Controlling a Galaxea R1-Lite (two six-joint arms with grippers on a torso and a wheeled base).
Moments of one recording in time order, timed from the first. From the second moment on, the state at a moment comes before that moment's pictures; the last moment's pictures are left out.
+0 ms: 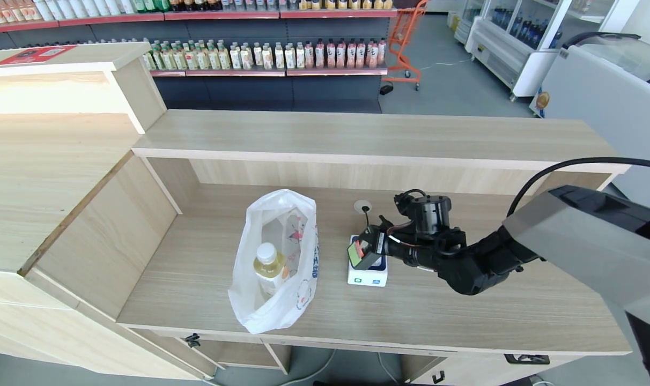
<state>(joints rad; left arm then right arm) 0.00 0.00 0.00 0.00 0.00 -0.01 0.44 2.32 -1.21 -0.75 0.14 0.38</state>
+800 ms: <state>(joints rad) 0.00 0.00 0.00 0.00 0.00 -0.01 0.44 2.34 -1.30 -0.74 0.15 0.38</state>
